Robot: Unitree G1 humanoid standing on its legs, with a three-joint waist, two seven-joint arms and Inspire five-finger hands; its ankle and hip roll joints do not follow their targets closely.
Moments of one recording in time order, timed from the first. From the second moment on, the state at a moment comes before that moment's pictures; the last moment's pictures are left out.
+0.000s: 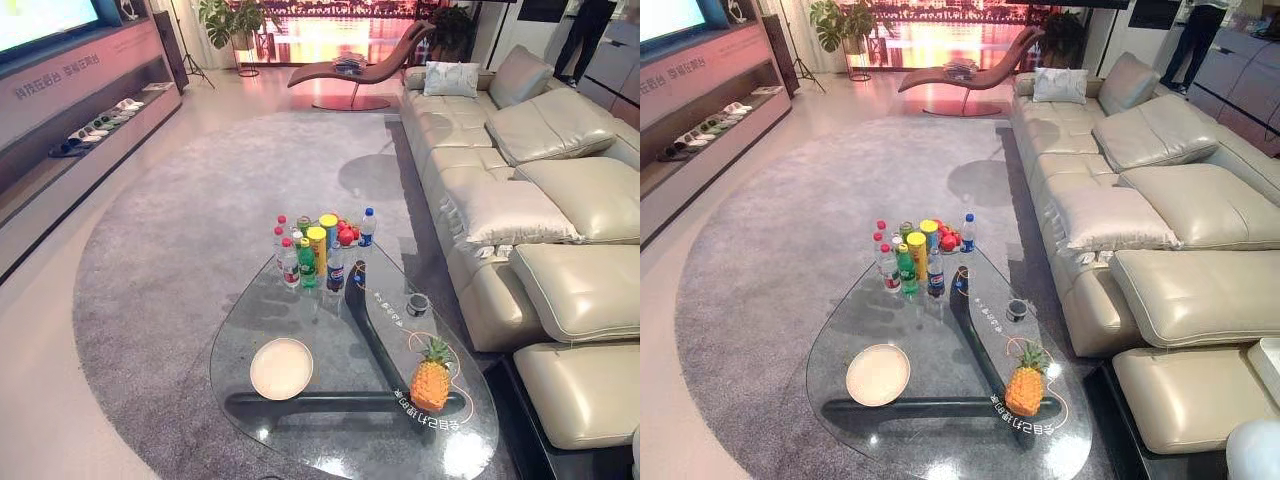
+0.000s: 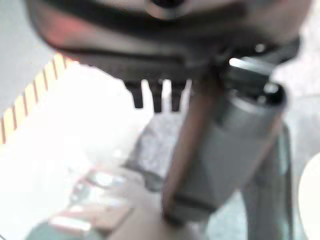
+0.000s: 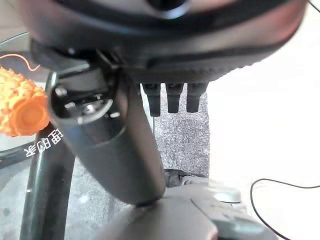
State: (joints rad) left arm 0.03 0.18 -0.14 1.32 -0.37 0.02 0.22; right arm -0.01 -0.21 0.23 1.29 0.20 0.10 -0.11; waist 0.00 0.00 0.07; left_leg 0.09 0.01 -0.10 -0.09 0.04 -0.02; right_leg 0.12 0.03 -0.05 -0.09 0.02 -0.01
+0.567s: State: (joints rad) left arm 0.03 0.18 -0.14 1.32 -0.37 0.02 0.22; right arm -0.01 -0.20 0.23 1.29 0.19 0.10 -0.11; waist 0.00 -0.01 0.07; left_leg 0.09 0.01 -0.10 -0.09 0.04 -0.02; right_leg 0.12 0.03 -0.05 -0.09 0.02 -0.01
